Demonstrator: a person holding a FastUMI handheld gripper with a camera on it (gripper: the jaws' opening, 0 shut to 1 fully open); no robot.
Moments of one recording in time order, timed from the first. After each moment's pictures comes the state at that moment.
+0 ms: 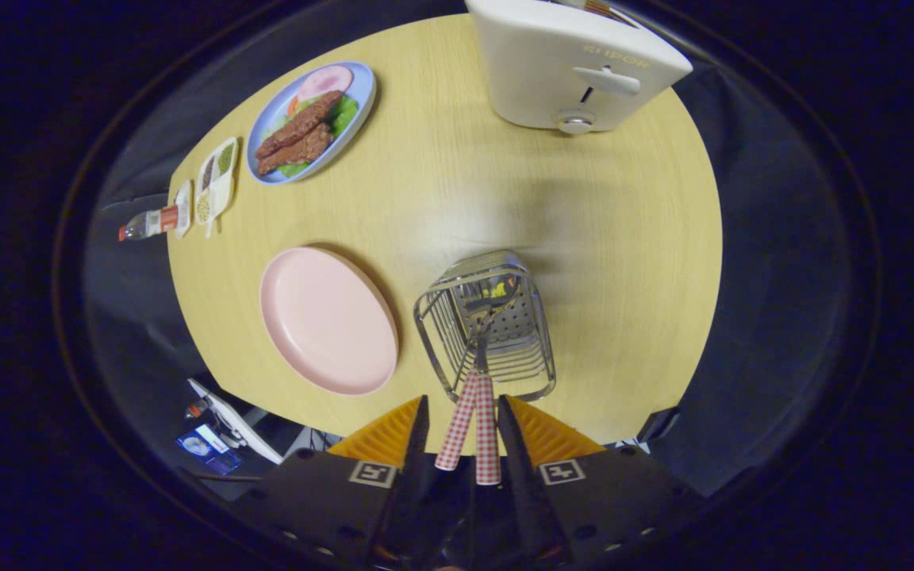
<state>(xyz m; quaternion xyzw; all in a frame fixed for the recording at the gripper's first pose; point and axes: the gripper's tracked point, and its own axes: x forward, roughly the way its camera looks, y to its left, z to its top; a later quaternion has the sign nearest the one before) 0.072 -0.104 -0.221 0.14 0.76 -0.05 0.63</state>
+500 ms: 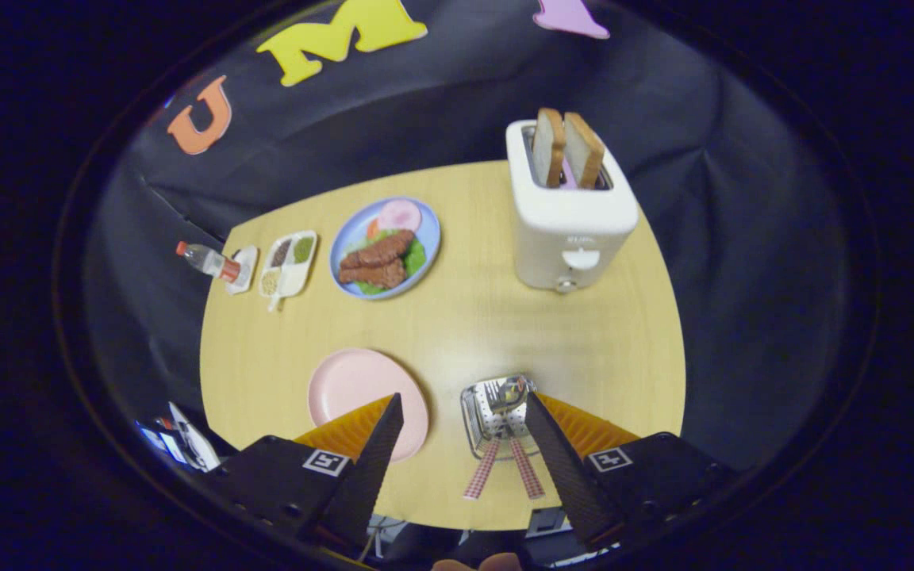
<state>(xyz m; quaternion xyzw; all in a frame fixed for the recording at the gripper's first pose) 0.120 -0.097 -0.143 0.09 0.50 -0.03 0.86</state>
